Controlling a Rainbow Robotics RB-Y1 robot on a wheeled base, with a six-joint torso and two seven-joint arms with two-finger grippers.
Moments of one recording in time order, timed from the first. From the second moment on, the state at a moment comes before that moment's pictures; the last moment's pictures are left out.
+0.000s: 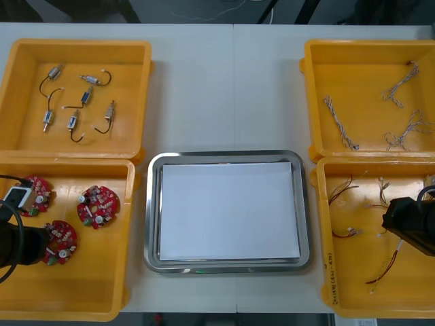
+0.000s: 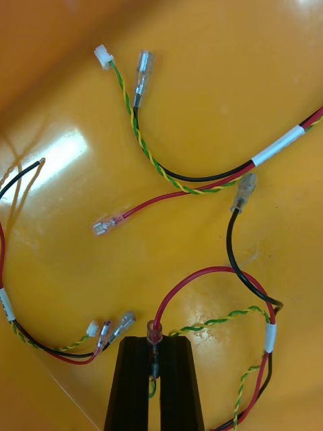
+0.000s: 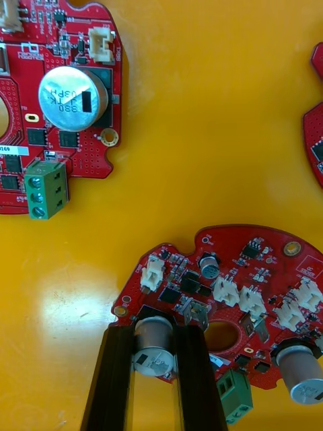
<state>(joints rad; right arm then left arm) 0.12 -0.45 -0.30 -2.15 -0.67 1.59 1.01 0.30 1.09 -0.10 -2.09 0.75 1.04 -1.18</state>
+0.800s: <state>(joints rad) 0.12 -0.44 -0.30 -2.16 -0.65 1.60 1.01 0.29 1.09 0.10 -2.10 0.96 1.22 -1.22</state>
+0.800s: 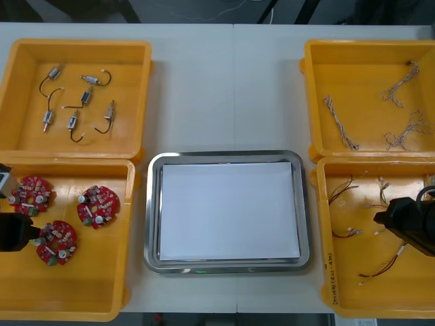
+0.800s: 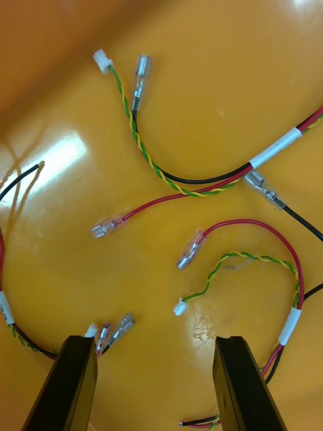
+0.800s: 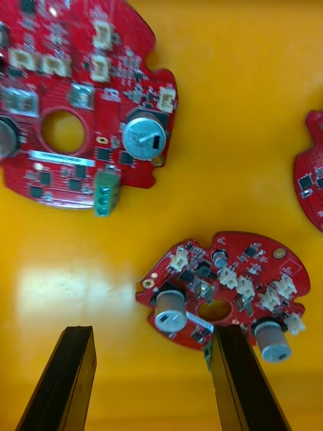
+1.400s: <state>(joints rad) 0.09 -0.51 -0.34 -2.28 -0.65 1.77 1.01 0.33 1.09 0.32 -2.23 1.13 1.35 -1.52</state>
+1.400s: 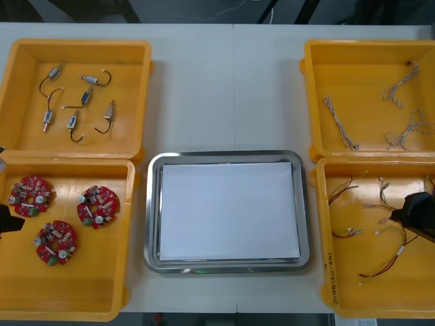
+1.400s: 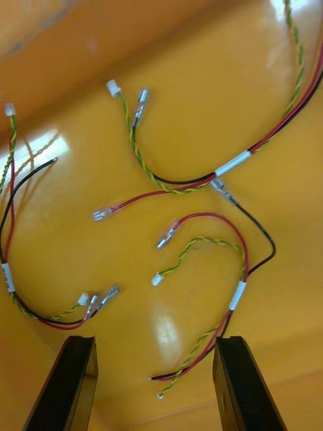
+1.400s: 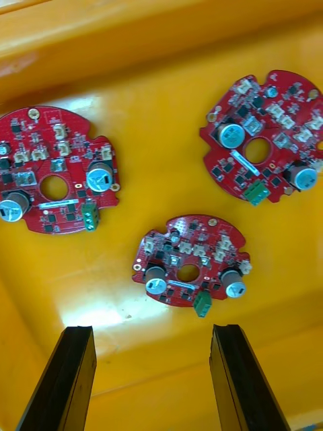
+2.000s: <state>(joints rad) 0.19 -0.62 -0.34 -2.26 -0.68 1.57 0.86 0.39 1.10 0.23 -2.29 1.15 1.17 -1.74</state>
